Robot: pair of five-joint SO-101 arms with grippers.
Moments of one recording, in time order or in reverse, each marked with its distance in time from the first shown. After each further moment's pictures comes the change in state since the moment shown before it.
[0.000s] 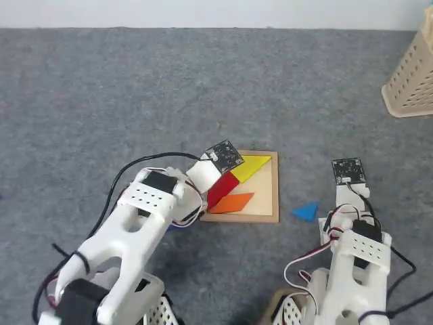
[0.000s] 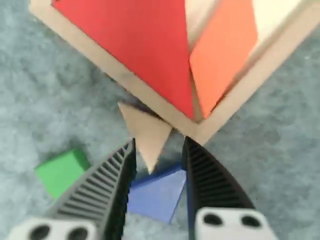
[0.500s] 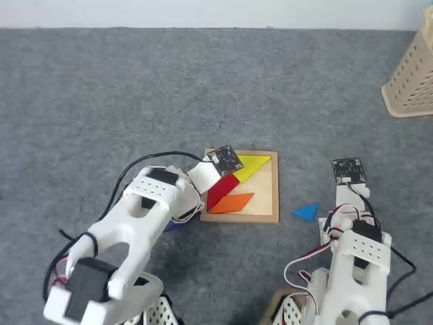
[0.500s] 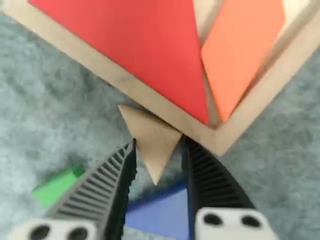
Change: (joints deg) left arm -2.1 10.1 -1.0 -6.8 -6.6; right arm 0.0 0.0 0.0 0.0 0.0
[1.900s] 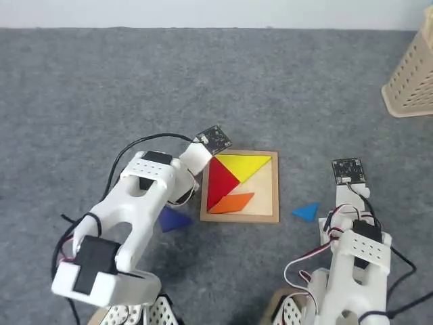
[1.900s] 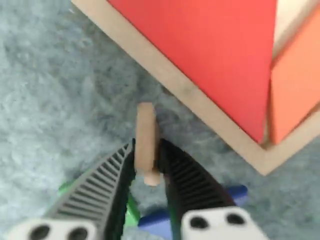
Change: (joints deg) left arm -5.0 9.3 -9.8 1.3 2.6; right arm 0.0 0.0 0.0 0.0 0.0
